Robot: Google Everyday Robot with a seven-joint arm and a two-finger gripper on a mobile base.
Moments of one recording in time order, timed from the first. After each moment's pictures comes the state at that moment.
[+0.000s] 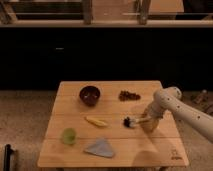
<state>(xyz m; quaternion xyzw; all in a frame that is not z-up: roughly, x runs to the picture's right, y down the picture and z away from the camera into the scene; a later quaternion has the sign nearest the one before) 0.279 0.183 0.878 -0.29 -0.07 -0.03 0.95</state>
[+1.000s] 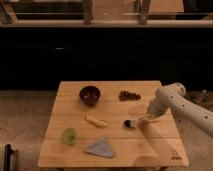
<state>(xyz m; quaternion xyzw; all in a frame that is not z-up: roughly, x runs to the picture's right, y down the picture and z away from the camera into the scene) 0.278 0.149 0.837 -0.25 -0.07 -0.06 0.96</state>
